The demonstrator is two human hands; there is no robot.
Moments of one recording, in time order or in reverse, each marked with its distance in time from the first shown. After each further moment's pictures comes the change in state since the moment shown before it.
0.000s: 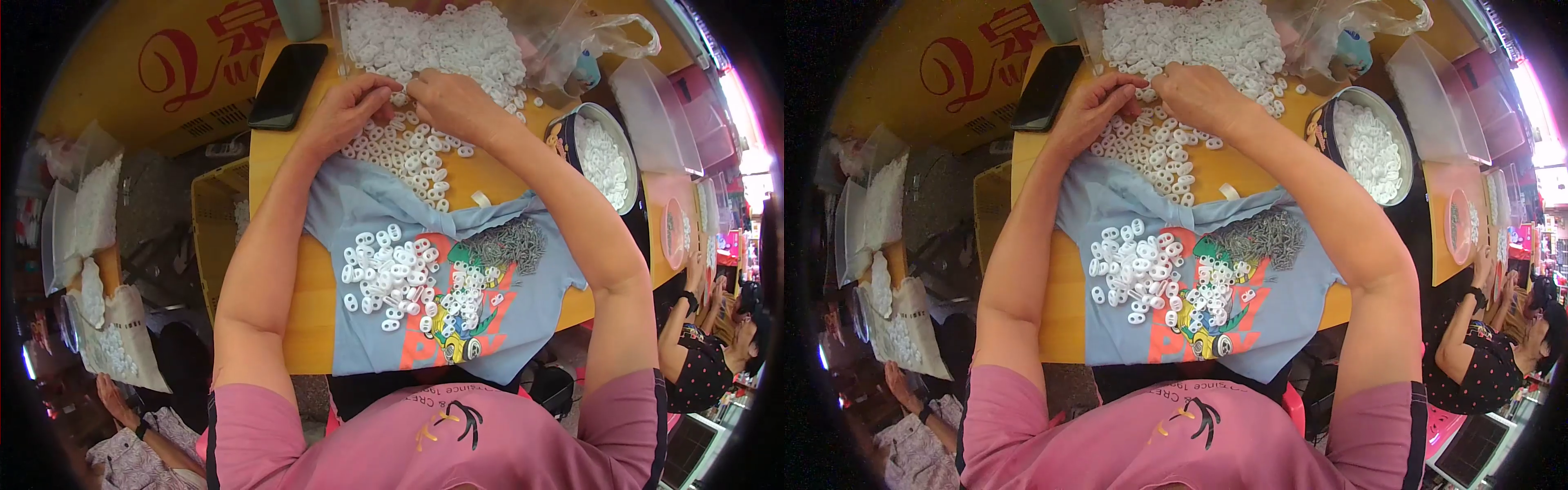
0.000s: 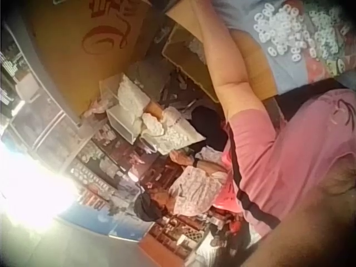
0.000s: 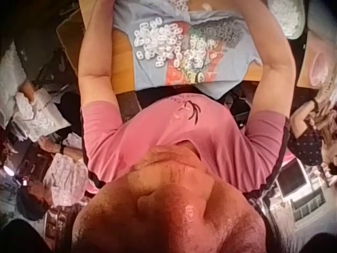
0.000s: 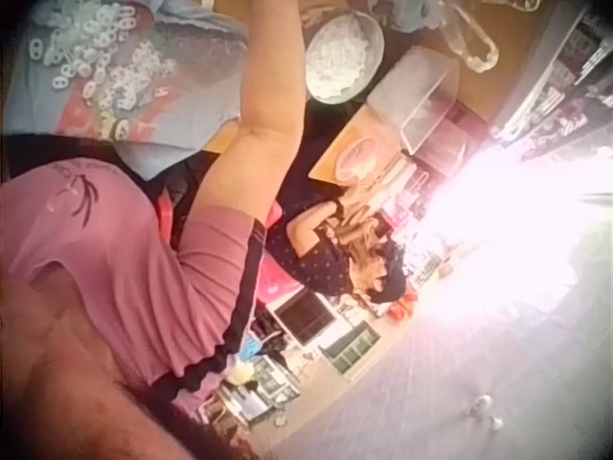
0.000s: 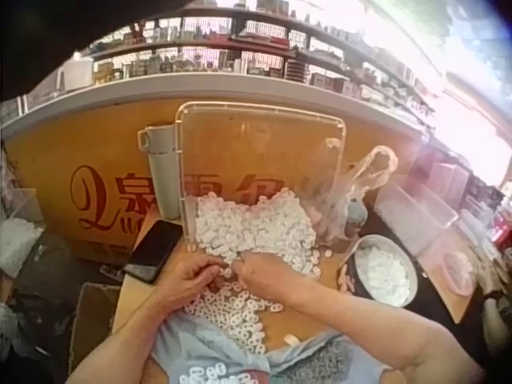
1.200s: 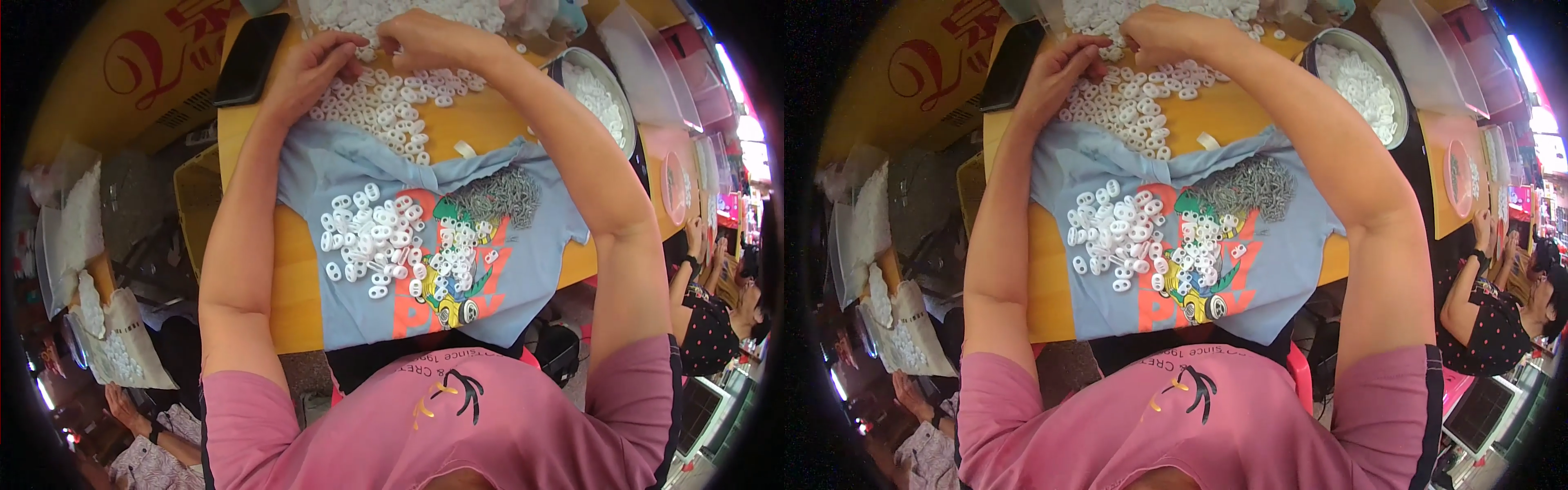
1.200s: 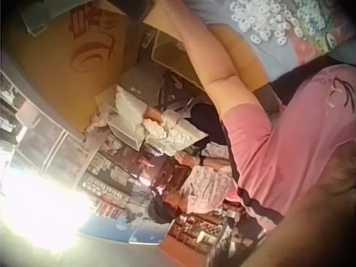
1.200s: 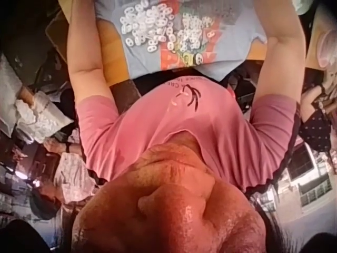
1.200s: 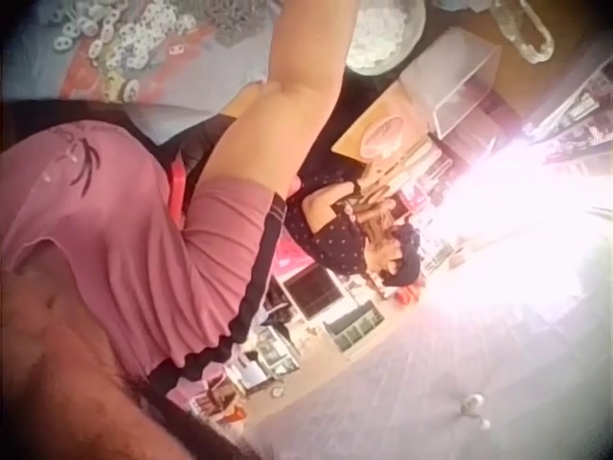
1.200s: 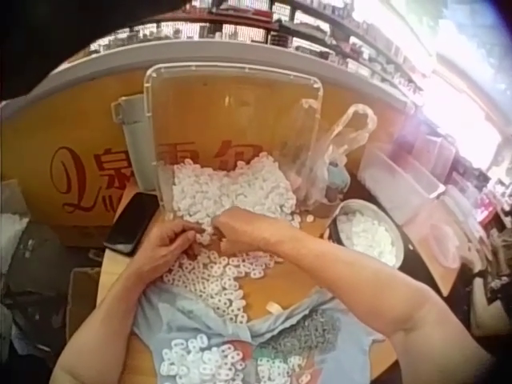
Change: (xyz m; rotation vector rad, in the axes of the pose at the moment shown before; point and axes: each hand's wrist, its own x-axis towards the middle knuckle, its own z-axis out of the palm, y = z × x) left_hand 0.000 -0.005 -0.004 0.014 -0.027 0.039; right_hand 0.012 -0.014 -0.033 -0.209 -0.039 0.005
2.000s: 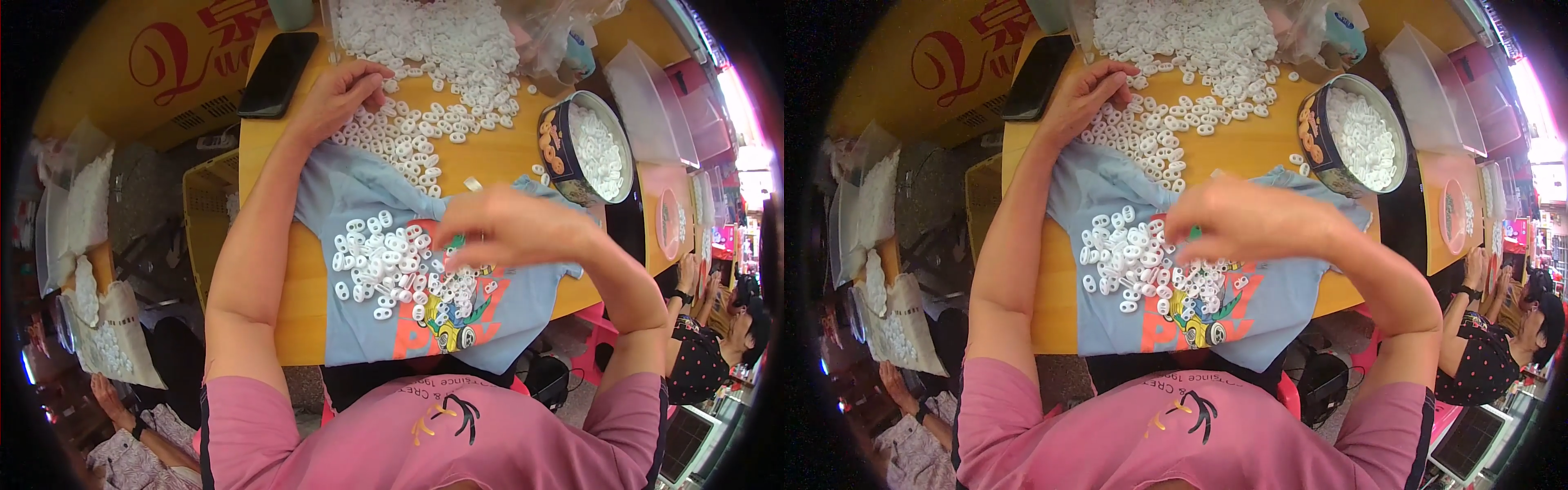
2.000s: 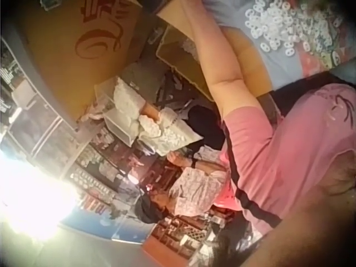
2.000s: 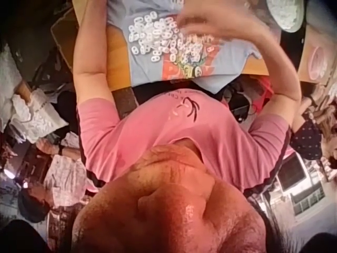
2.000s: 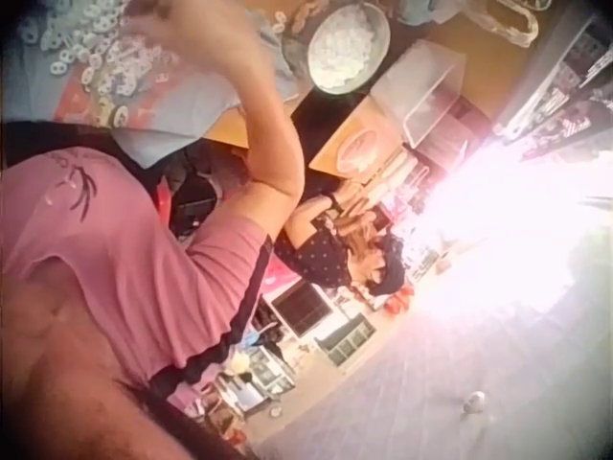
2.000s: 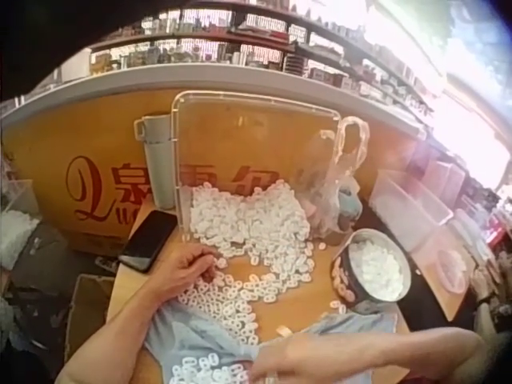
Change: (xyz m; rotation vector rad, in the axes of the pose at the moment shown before) left_hand 0.001 0.006 0.003 -0.031 -0.026 -0.083; right_hand -0.119 -0.054 -0.093 1.057 -0.542 -0.192
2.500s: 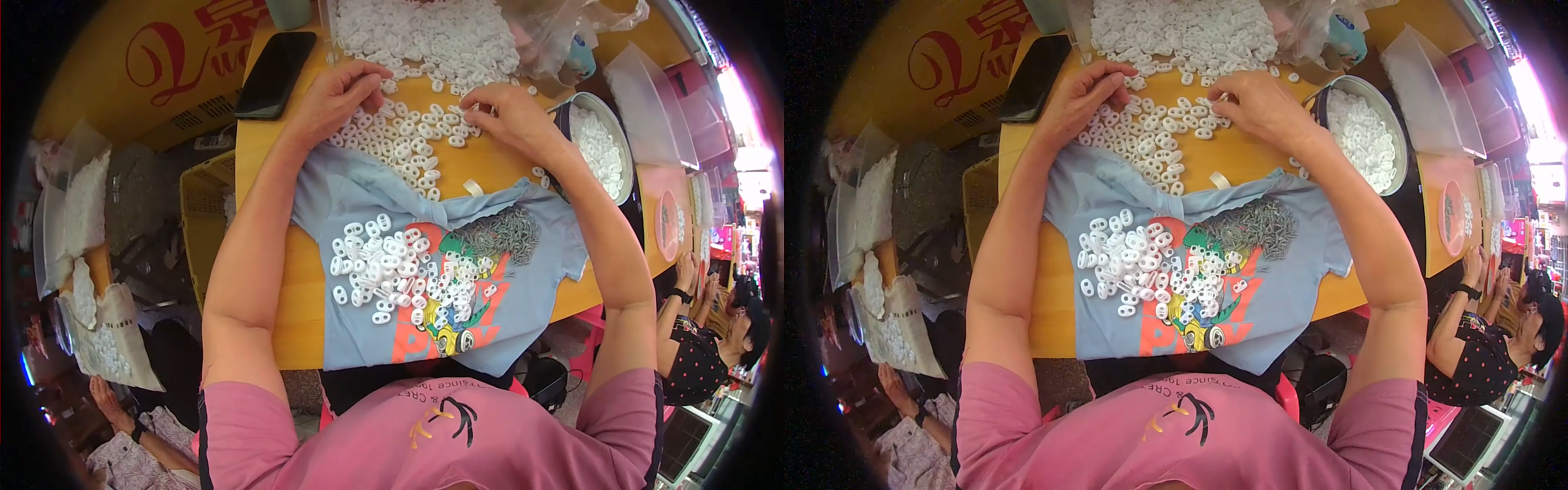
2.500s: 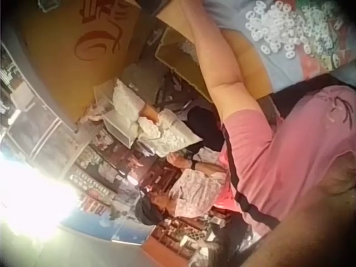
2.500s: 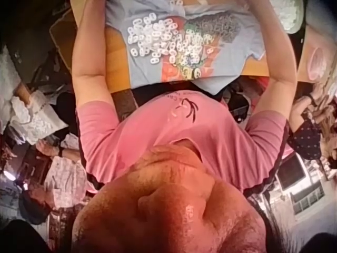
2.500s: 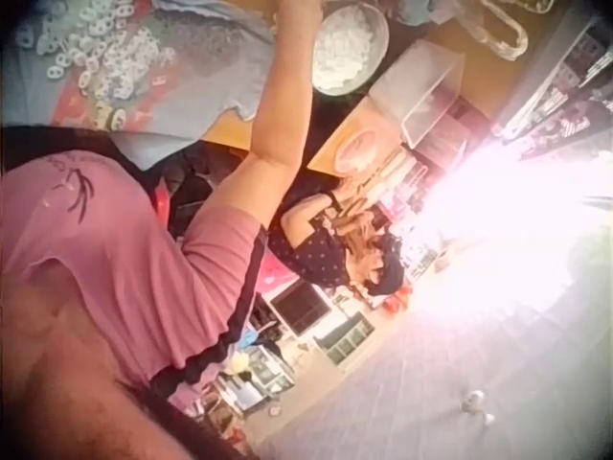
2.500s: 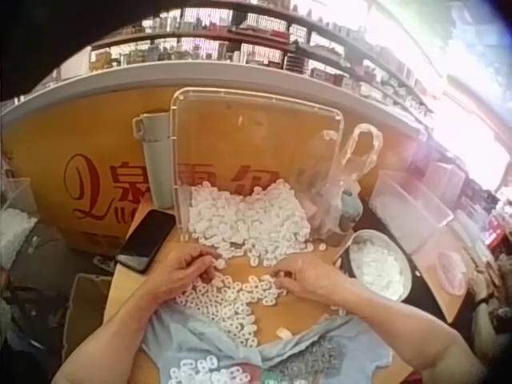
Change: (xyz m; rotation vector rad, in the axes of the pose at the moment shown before) left_hand -0.002 -0.002 0.001 -0.017 0.033 0.050; right_hand 0.019 0.108 -0.056 -0.389 0.581 0.351
